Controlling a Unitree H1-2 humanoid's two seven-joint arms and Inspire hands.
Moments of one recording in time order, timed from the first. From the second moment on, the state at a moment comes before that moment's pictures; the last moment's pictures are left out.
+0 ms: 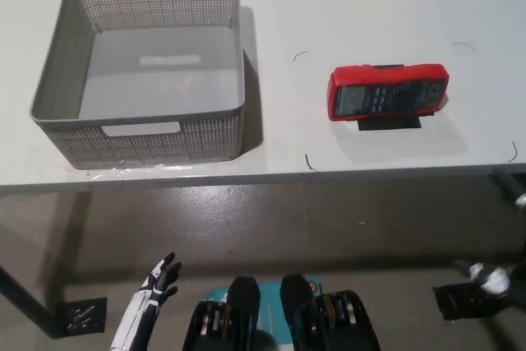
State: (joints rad) left_arm 0.06 0.11 -0.07 0.18 0.09 -0.17 -0.04; right_arm 0.02 -0.45 -0.03 -0.33 -0.13 -0.14 0.10
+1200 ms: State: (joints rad) left_arm 0.06 0.11 -0.07 0.19 0.09 -0.17 -0.05; right_arm -1.26 -0.50 0.57 0.67 -0.36 0.22 0.52
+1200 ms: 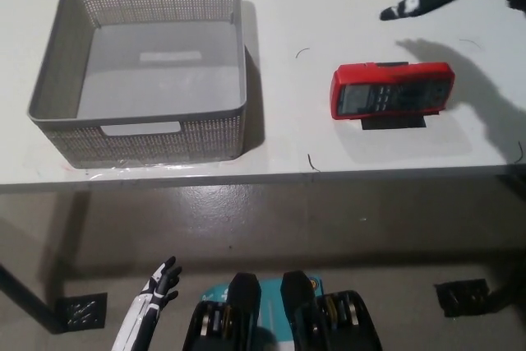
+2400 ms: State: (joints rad) left_arm 0.05 0.11 -0.07 0.17 0.09 -0.20 -0.06; right_arm -1.51 -0.24 0.73 1.38 -0.52 0.16 0.59
